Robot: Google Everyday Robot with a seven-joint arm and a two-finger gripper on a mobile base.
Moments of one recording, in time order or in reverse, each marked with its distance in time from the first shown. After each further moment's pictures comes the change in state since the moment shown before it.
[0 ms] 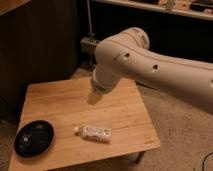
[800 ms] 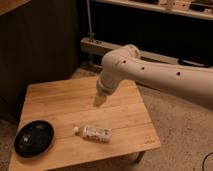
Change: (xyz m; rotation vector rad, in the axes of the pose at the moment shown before) arm 0.027 -0.014 0.108 -0.118 0.019 -0.171
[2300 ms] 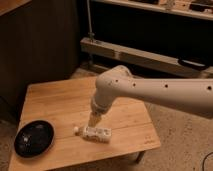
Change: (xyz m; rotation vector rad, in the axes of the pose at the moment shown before) arm 0.004 0.095 0.063 -0.159 -0.017 -0.041
